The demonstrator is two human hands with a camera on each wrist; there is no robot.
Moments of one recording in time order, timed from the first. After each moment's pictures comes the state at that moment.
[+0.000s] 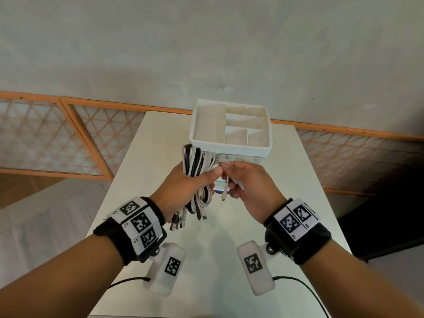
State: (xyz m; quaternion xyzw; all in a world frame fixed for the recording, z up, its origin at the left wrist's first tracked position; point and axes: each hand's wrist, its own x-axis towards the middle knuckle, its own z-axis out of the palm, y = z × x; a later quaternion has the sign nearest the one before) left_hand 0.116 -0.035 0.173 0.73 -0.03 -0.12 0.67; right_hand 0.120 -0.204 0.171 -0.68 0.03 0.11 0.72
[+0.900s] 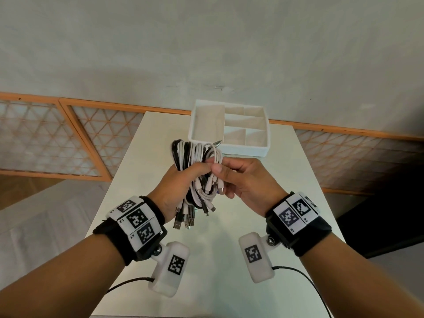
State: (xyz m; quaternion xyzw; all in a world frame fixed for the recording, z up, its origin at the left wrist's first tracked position) left_hand 0.111 -0.035 0.179 0.62 -0.04 -0.16 0.77; right_hand 0.122 -0.207 0.176 -0.66 -0.09 0.14 0.73
